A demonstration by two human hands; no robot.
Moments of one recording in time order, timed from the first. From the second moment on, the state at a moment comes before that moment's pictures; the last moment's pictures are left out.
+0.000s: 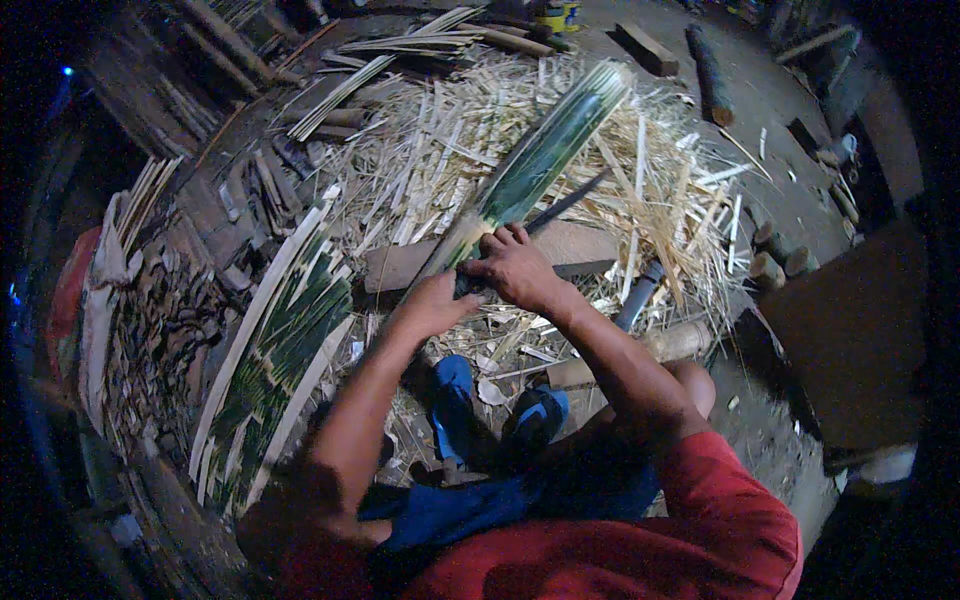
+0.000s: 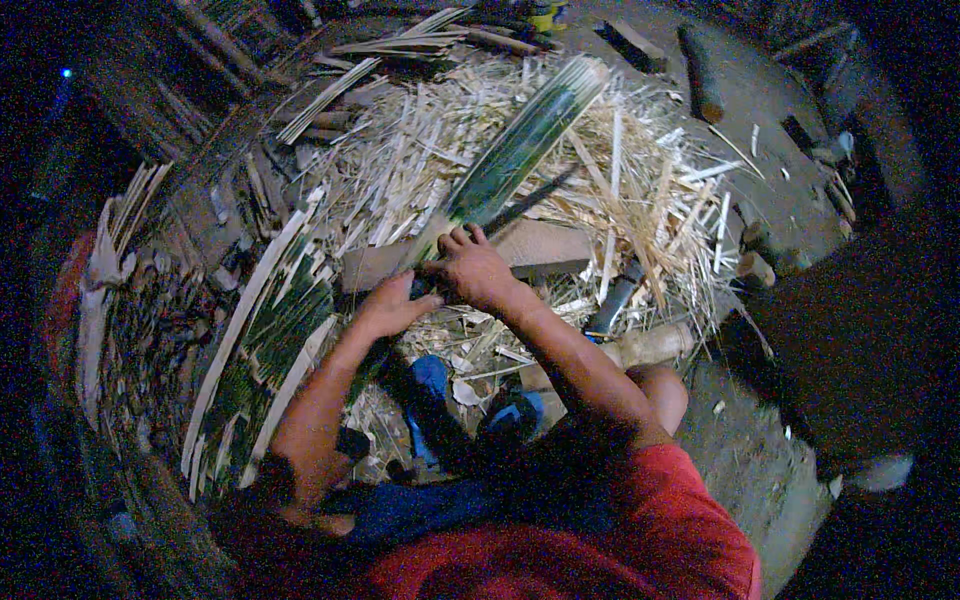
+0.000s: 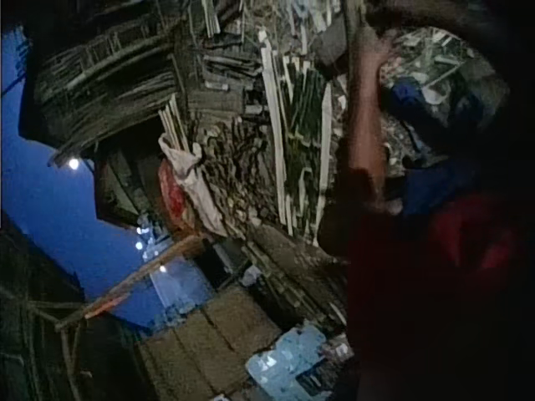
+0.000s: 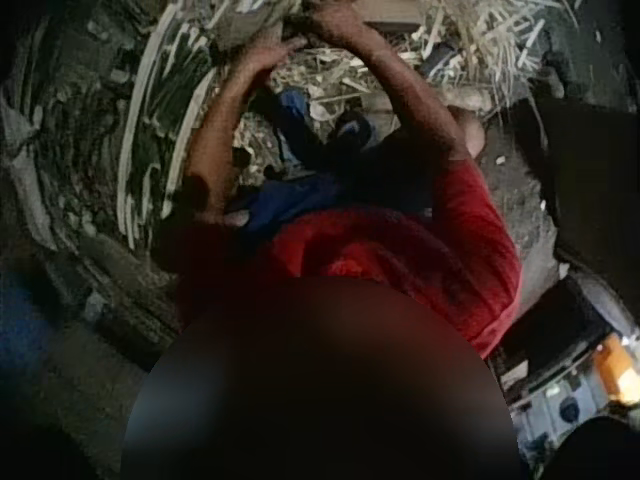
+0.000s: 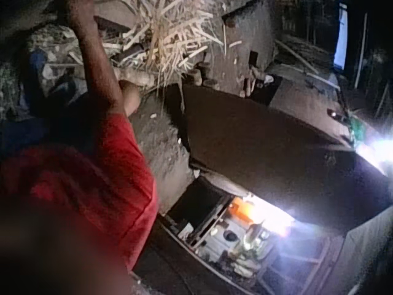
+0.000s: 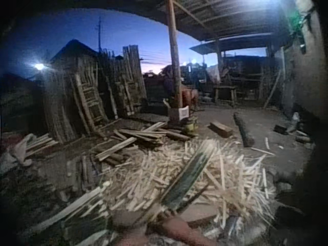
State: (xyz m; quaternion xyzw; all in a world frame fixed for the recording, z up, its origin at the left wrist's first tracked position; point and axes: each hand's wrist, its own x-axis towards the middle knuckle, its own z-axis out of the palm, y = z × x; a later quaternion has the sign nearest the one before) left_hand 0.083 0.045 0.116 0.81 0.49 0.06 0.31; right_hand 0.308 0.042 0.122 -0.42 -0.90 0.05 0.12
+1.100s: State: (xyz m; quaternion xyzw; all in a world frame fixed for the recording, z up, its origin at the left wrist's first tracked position) left_hand -0.024 -0.004 0.196 0.79 0.55 0.23 0.16; right_hand 0.415 -0.036 0.059 -0.62 -0.42 0.22 0.63
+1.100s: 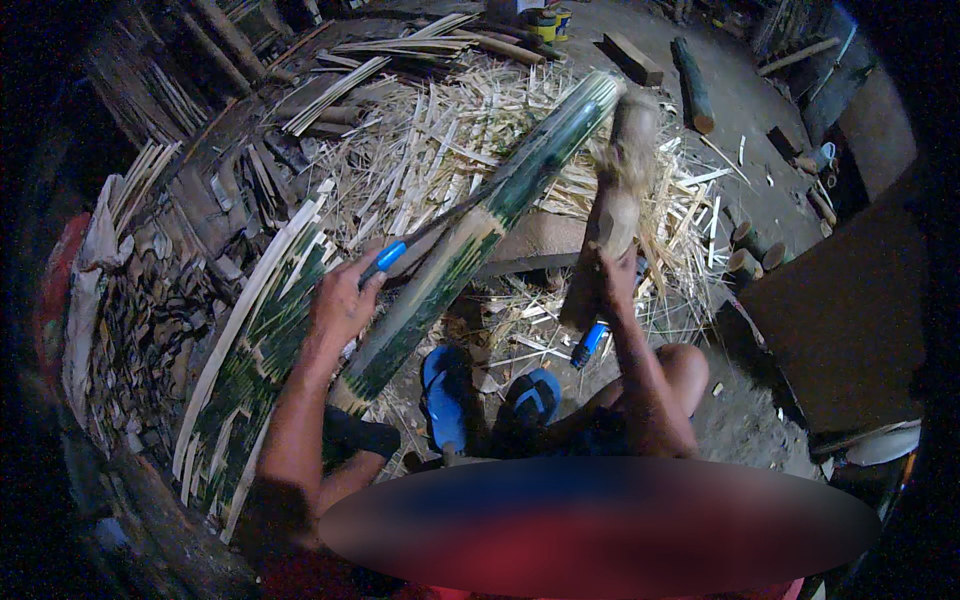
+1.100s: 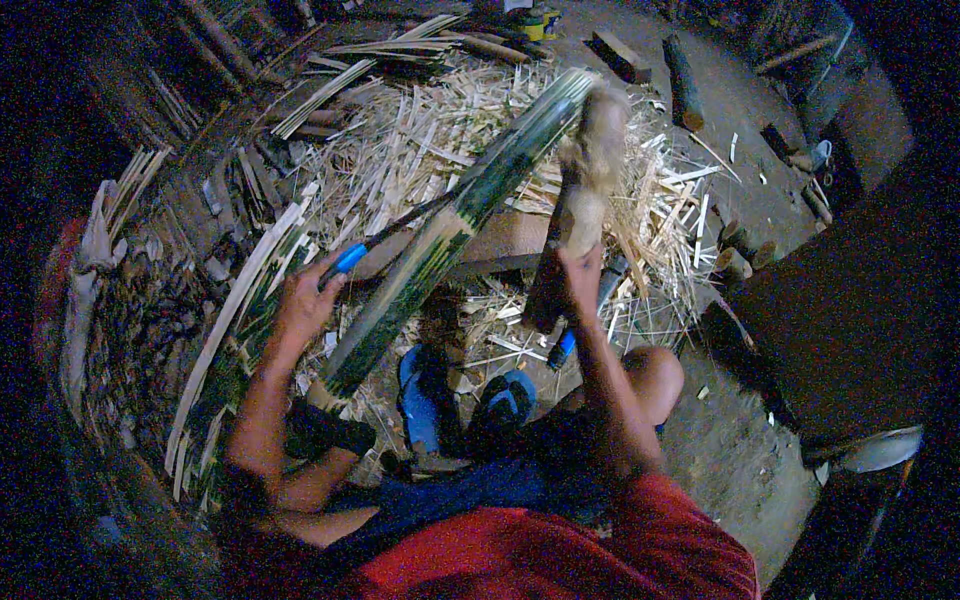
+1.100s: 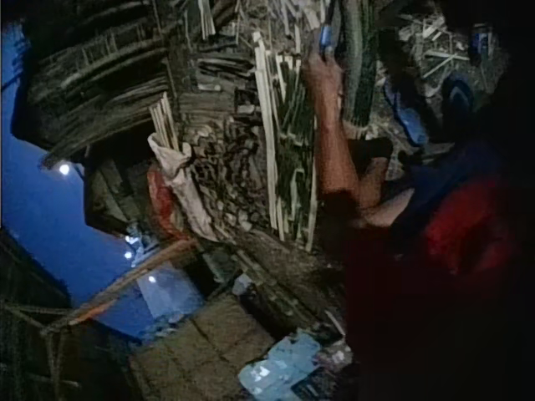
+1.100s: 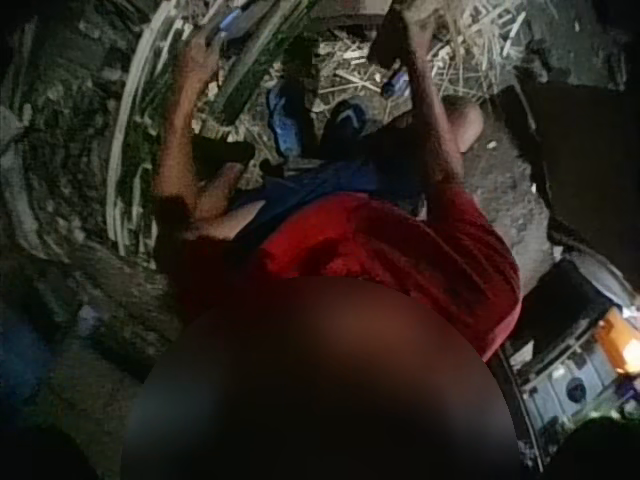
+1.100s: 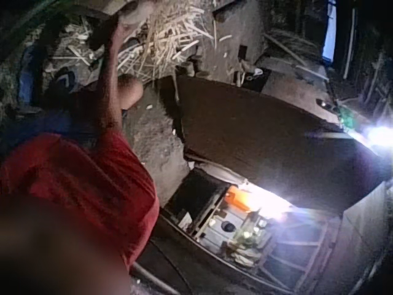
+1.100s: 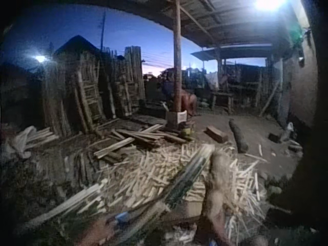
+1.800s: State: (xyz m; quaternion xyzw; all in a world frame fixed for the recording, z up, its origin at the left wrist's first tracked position) left_hand -0.011 0.121 0.239 0.41 0.23 0.72 0.51; right_hand 0.401 0.060 0.209 -0.61 -0.50 0.41 0.46
